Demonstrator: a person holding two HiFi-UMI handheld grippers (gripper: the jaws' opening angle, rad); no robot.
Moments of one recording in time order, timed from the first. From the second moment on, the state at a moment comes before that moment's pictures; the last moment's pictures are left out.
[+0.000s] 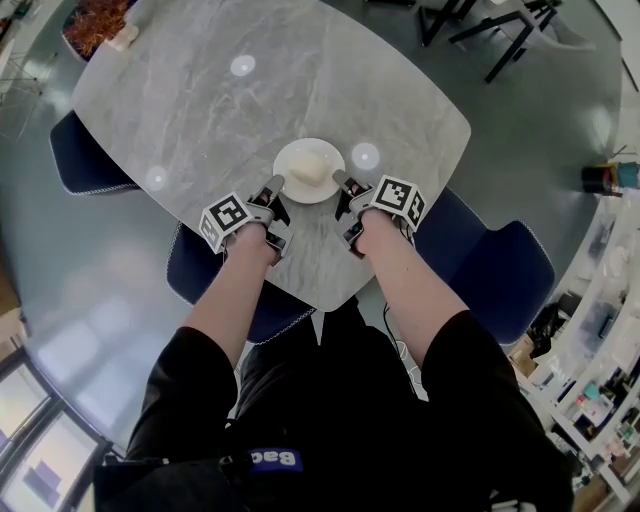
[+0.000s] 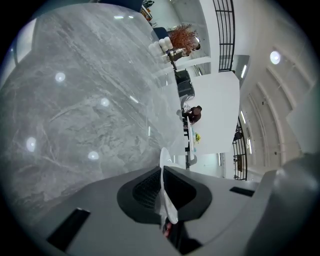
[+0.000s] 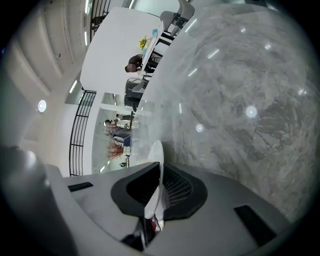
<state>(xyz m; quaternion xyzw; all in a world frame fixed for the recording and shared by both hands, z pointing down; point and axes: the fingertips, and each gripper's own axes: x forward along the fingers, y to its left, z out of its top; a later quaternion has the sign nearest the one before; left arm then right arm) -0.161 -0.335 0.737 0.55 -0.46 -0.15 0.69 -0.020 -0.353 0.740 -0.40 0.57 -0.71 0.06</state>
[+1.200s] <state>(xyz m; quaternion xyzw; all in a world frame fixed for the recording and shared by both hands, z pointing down) -0.158 -0.326 0.753 0.57 -0.48 -0.03 0.66 -0.014 -0.350 0.749 -0.45 0.63 -0.63 -0.07</state>
